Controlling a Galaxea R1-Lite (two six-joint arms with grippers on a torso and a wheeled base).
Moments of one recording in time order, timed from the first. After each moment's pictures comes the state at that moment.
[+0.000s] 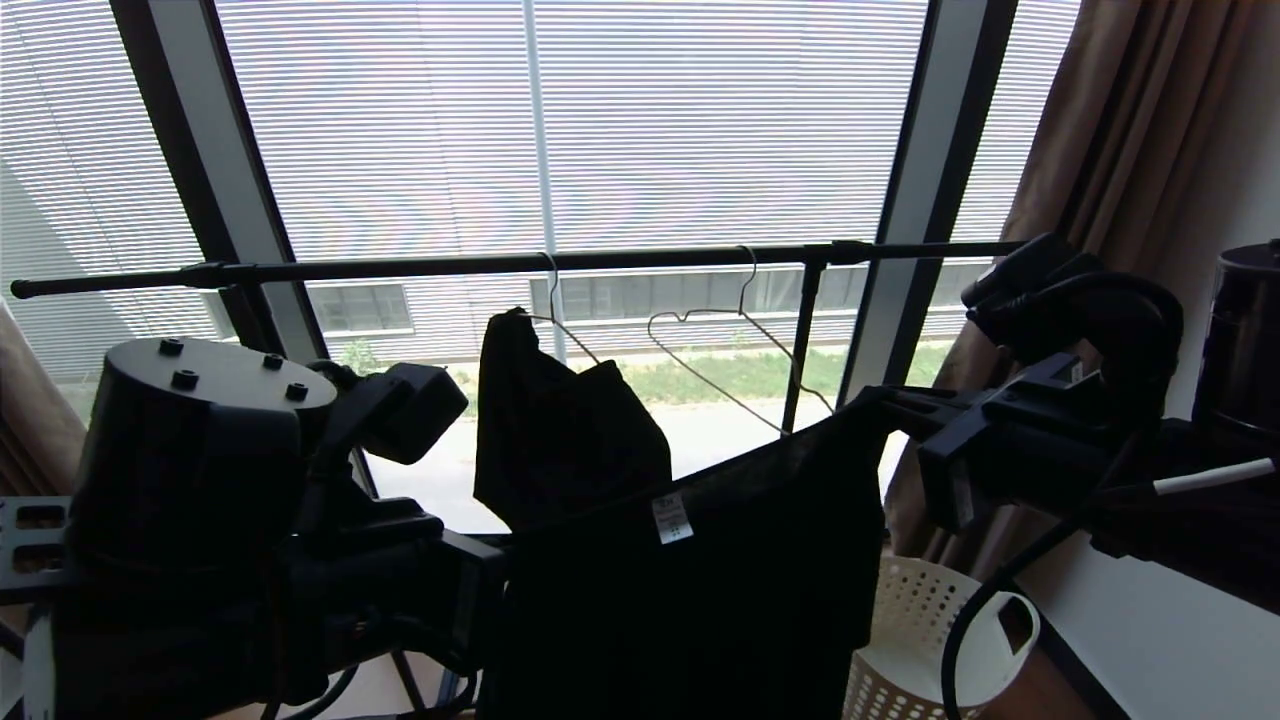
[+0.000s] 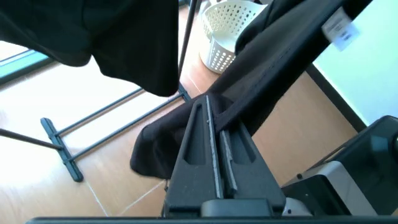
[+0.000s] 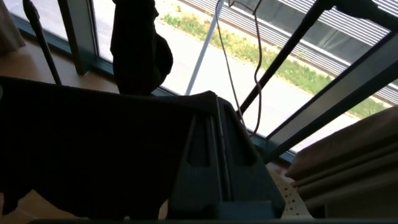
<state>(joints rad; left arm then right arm) -0.75 1.41 -0.77 -0.05 0.08 -0.27 0.70 1.42 -0.81 -0.30 -0.30 -0.13</state>
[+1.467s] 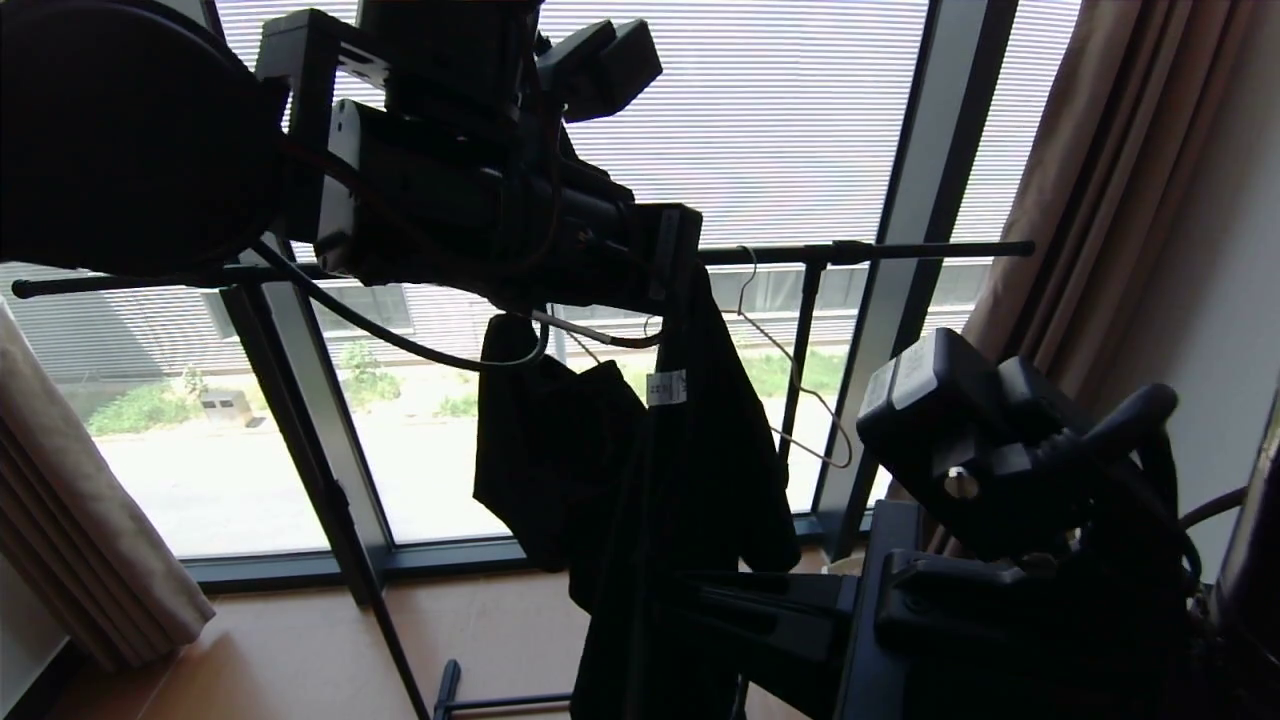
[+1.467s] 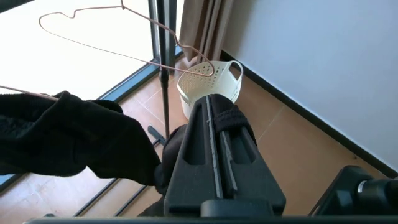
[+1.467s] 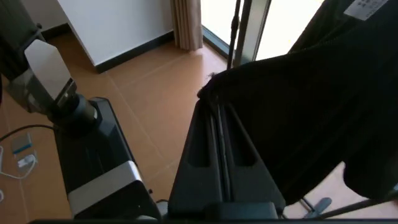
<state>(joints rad) -0.72 1.84 -1.80 0.36 -0.09 -0.10 1.14 1.48 -0.86 -0.31 -0.09 0.21</state>
